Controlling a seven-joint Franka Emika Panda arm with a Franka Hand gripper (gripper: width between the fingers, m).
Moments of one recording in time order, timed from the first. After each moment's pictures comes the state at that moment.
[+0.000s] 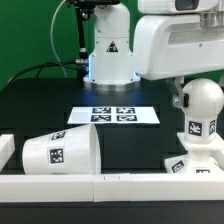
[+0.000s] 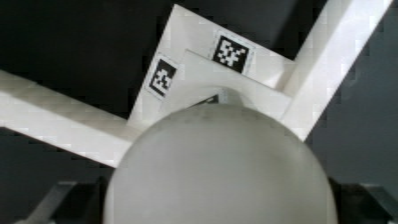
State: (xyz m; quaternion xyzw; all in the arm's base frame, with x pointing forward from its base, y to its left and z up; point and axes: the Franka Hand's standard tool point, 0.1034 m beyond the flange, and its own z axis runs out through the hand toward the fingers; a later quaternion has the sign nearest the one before) arm 0.624 0.090 0.119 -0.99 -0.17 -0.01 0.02
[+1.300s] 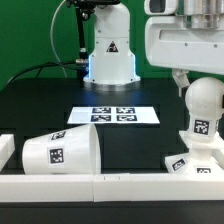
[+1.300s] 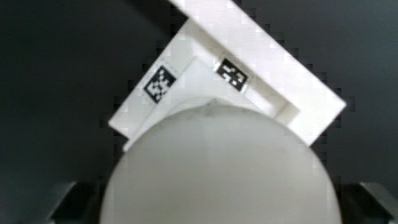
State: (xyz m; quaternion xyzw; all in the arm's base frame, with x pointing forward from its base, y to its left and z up) arm 0.622 0.098 0.117 -0.86 0.51 0.01 0.04
